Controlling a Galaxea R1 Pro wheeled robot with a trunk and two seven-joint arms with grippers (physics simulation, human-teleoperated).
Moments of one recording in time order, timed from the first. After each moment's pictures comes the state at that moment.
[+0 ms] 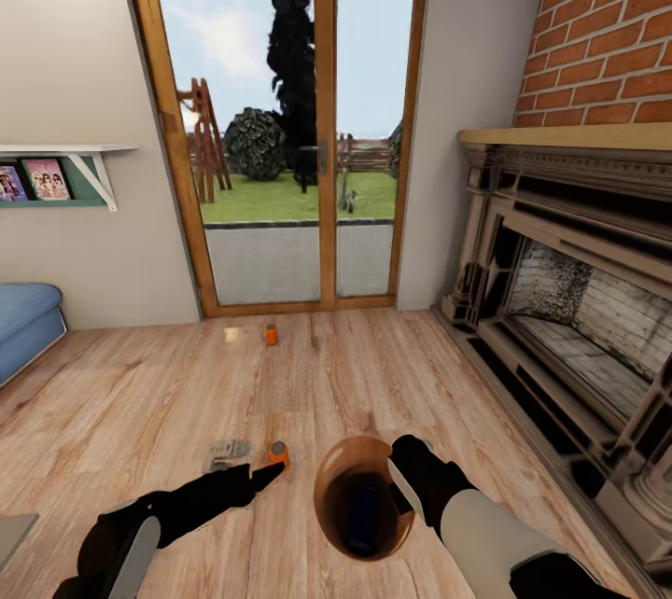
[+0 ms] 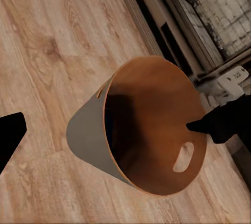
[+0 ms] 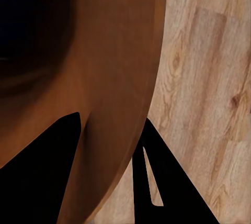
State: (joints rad) left arm -0.12 0.04 0.03 -1.54 0.34 0.77 -0.45; right arm -0.75 0.17 0.22 -0.33 0.06 0.86 -0.22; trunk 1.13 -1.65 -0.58
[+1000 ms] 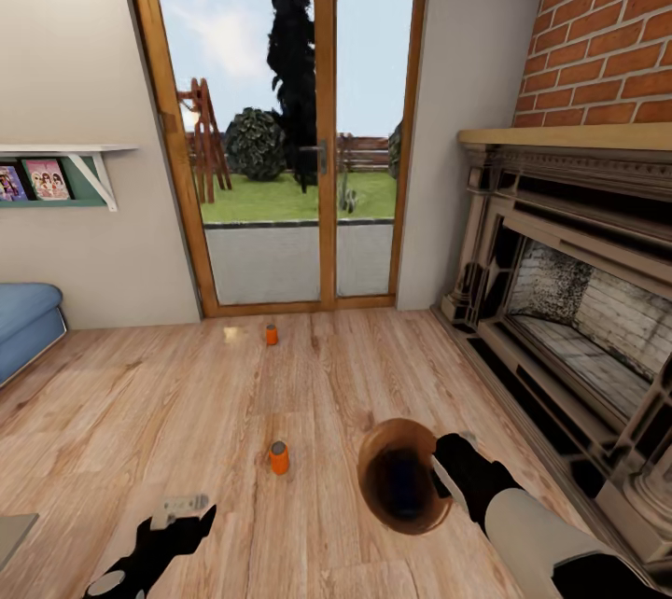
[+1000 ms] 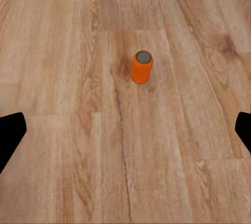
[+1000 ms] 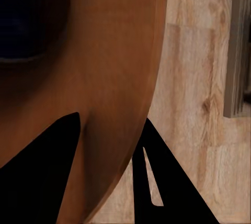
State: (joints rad) left arm -0.13 0.08 0.11 -1.02 0.05 0.16 -0.12; right arm -0.75 0.02 0.21 -0.35 0.03 0.72 -0.21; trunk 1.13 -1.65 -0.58
